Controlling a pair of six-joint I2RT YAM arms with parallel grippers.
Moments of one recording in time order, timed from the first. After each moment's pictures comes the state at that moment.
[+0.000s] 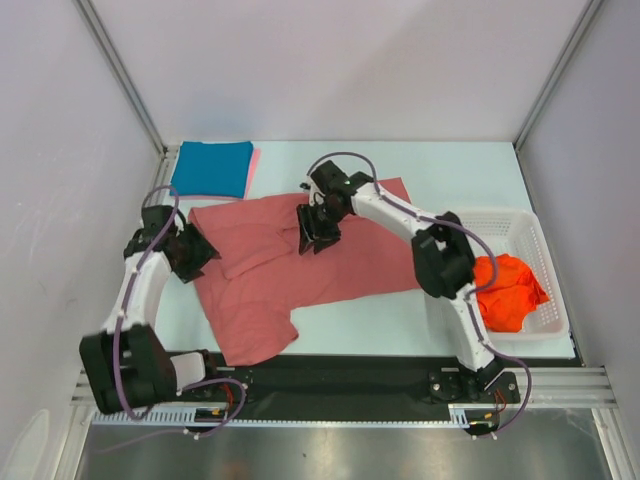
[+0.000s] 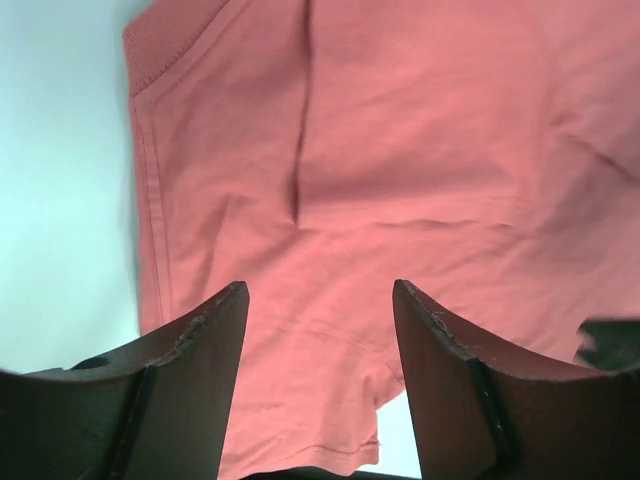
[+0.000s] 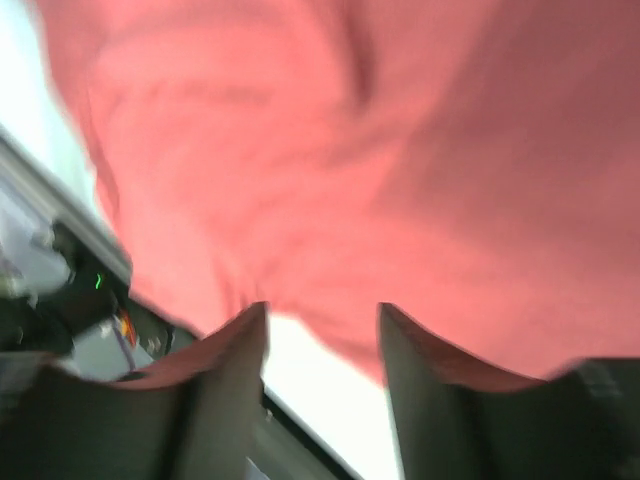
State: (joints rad) left arm 0.21 1.27 0.86 -0.68 0.15 -0.55; right arm 0.69 2.29 2.00 -0.83 -0.48 0.40
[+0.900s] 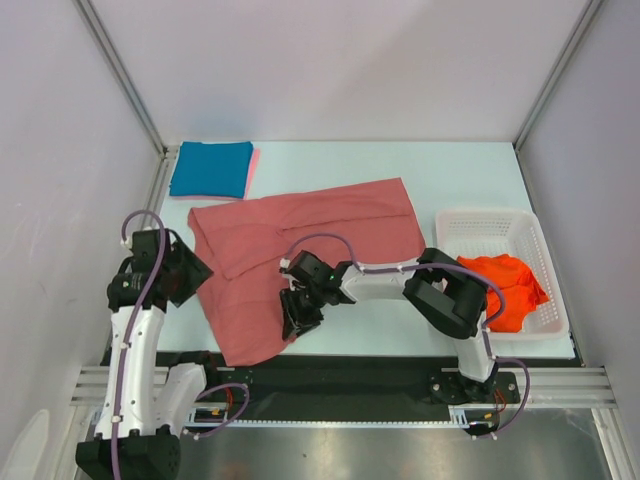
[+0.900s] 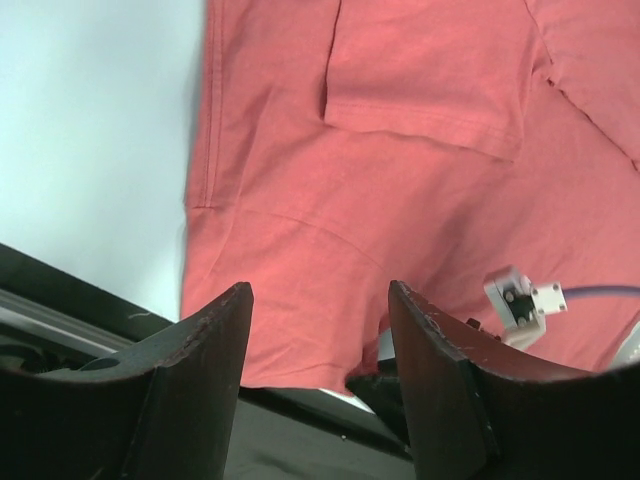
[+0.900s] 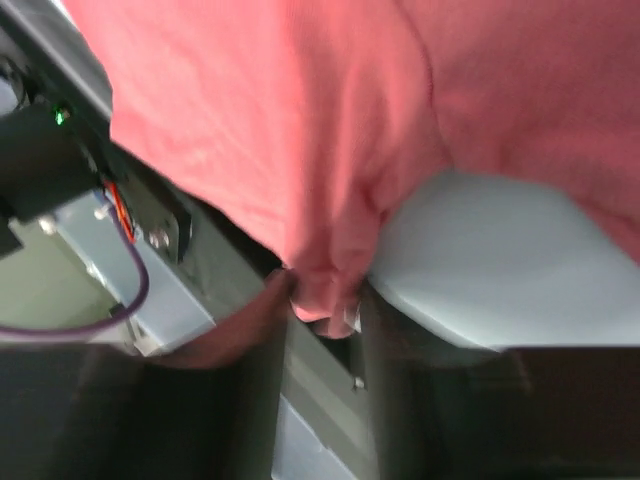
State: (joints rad) left arm 0.10 0.81 0.90 -1.04 -0.02 -0.68; right arm 1.06 1.98 1.21 -0.22 -0.49 0.75
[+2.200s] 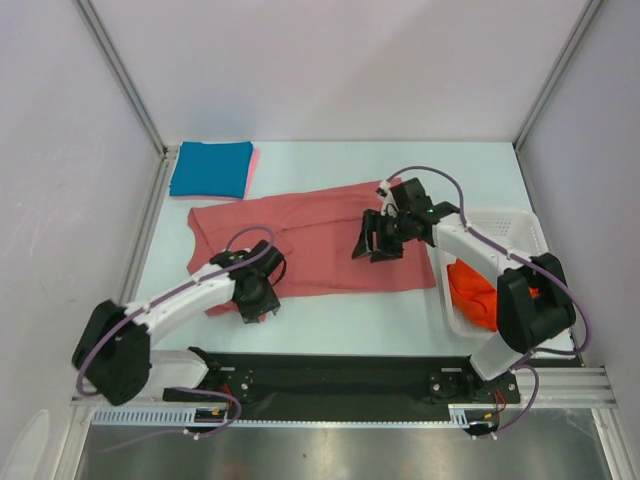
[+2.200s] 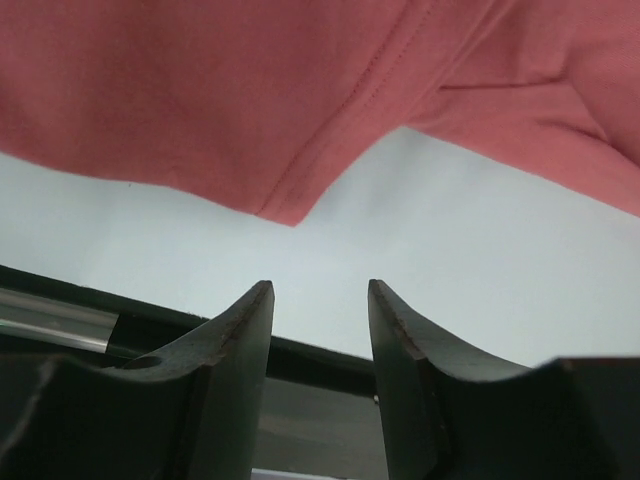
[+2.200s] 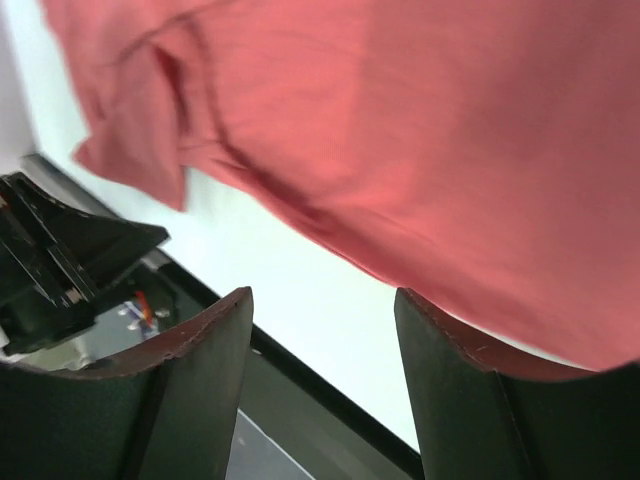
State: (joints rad) left arm -0.62 1.20 0.74 -0.89 -0.14 -1.09; right arm 0.50 1.62 1.18 -0.50 -0.48 0.50
